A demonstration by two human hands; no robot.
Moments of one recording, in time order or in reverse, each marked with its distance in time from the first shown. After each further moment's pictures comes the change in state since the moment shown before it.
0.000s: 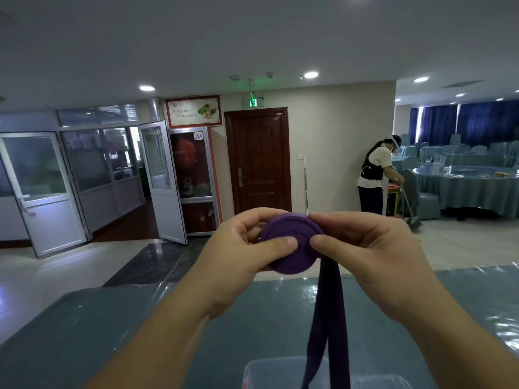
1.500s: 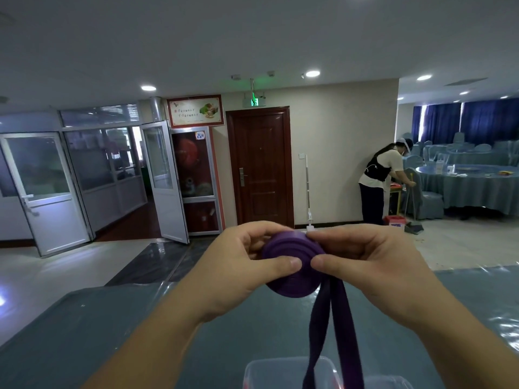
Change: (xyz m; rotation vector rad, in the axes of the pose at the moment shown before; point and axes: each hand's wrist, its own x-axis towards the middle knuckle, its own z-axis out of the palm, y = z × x) left_hand -0.004 0.000 -0.003 0.208 -0.098 -0.001; right_hand -0.003 0.003 -0.008 0.023 -0.125 0.101
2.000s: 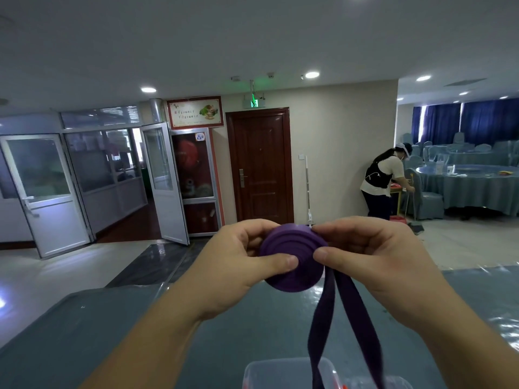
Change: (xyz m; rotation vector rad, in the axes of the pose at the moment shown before) left_hand 0.000 0.004 0.000 0.001 0.021 -0.004; right_hand -0.001 -0.003 -0.005 -0.008 0.080 -0.040
